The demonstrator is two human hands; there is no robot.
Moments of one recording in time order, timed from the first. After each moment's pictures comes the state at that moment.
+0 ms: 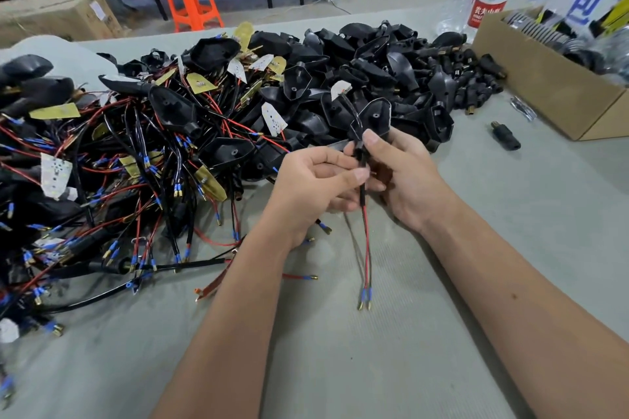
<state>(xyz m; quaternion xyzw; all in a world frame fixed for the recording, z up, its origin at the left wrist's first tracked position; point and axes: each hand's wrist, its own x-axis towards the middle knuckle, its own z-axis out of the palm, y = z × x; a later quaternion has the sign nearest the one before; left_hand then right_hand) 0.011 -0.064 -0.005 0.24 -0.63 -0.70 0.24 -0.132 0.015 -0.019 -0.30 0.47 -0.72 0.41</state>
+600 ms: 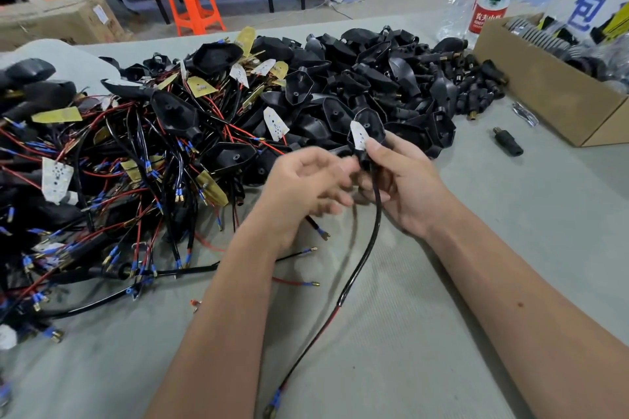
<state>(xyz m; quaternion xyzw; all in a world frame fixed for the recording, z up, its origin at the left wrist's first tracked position) 0.019 -0.078 -0.006 0.24 -0.63 -0.70 0.24 -0.131 0.015 -0.019 -0.30 0.45 -0.71 0.45</state>
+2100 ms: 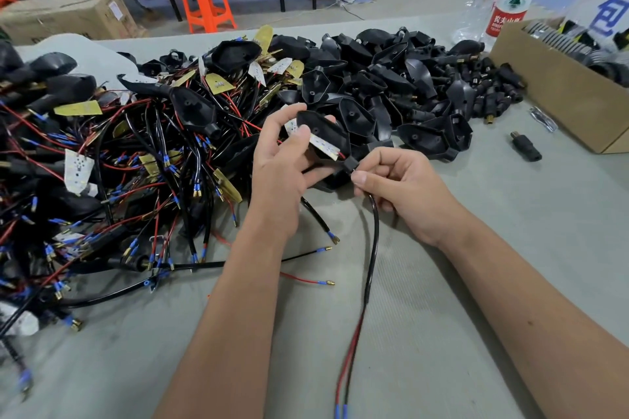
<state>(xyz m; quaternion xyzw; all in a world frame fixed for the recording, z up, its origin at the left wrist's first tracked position) 0.028 -0.091 -0.001 0.22 -0.53 -0.70 0.43 -0.122 0.020 -0.019 -0.45 0.57 -0.59 0.36</state>
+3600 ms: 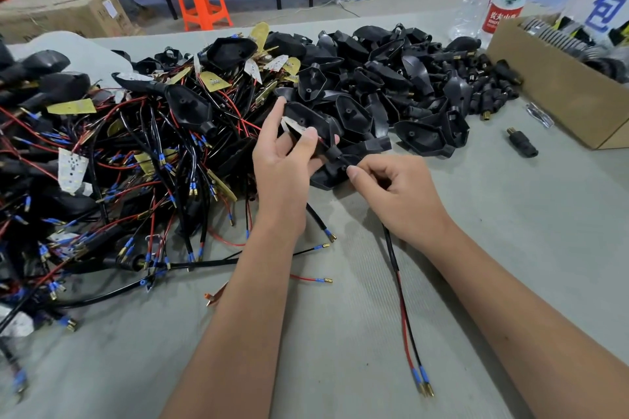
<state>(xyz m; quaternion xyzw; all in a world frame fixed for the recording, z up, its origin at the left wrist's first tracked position) 0.013 -0.087 -0.006 0.28 -0.49 -0.67 0.47 -0.105 0.020 -0.020 -0.54 0.66 -0.51 0.09</state>
